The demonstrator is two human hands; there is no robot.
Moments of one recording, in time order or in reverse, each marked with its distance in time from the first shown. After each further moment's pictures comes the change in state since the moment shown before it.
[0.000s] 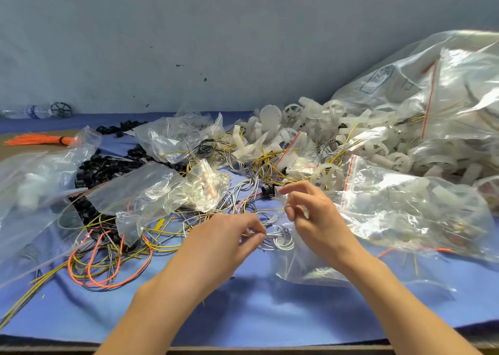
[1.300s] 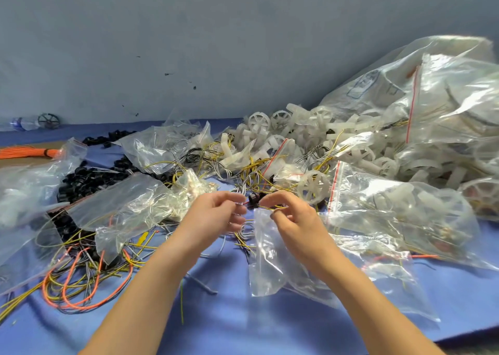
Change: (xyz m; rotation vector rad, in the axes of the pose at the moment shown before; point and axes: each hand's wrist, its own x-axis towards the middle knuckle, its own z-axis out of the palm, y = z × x) left_hand 0.068 -0.002 0.011 -0.952 0.046 -0.410; right_hand 0.006 -0.005 0.003 0.168 -0.003 0.184
